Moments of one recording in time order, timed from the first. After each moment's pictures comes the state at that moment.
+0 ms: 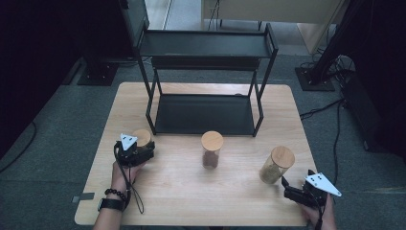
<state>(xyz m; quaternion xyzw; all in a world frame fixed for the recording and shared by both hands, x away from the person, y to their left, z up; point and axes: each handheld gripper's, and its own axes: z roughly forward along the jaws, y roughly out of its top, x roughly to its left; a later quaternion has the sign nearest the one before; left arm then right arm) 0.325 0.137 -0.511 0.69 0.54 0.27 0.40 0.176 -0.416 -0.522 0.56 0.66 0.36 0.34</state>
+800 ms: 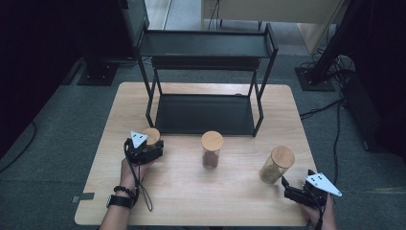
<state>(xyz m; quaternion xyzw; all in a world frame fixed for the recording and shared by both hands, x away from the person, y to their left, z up) 0.330 0.106 -0.507 0.70 0.53 0.26 0.40 0.176 -0.416 -0.521 0.56 0.66 0.36 0.34</state>
